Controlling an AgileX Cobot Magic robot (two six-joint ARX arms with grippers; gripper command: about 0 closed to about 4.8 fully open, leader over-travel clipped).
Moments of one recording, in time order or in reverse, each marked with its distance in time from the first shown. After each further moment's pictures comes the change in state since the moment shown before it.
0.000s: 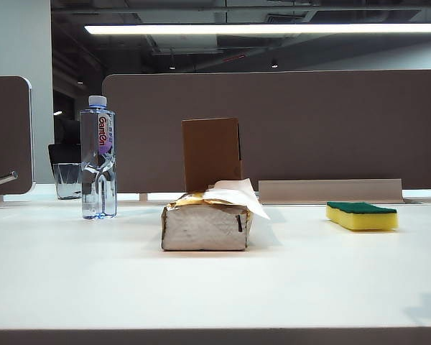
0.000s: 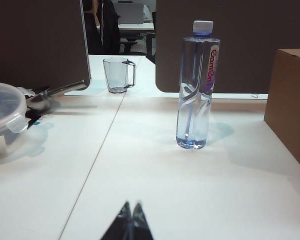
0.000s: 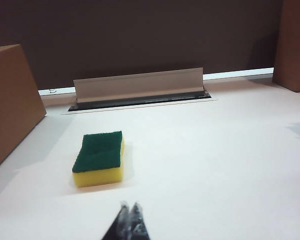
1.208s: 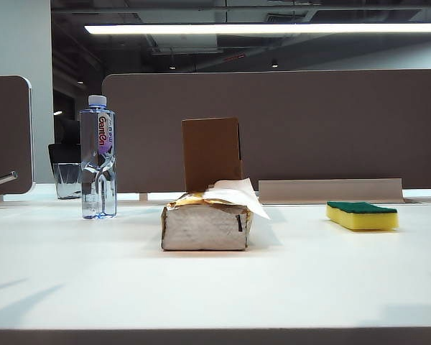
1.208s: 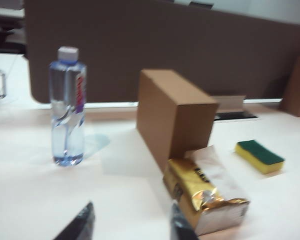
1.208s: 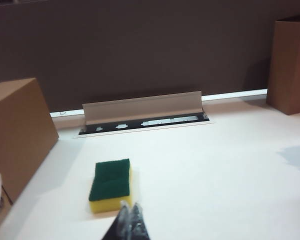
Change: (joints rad) left arm 0.000 0.006 0.286 -0.283 0.439 -0.134; right arm 0.000 0.000 0.295 -0.281 0.000 0.026
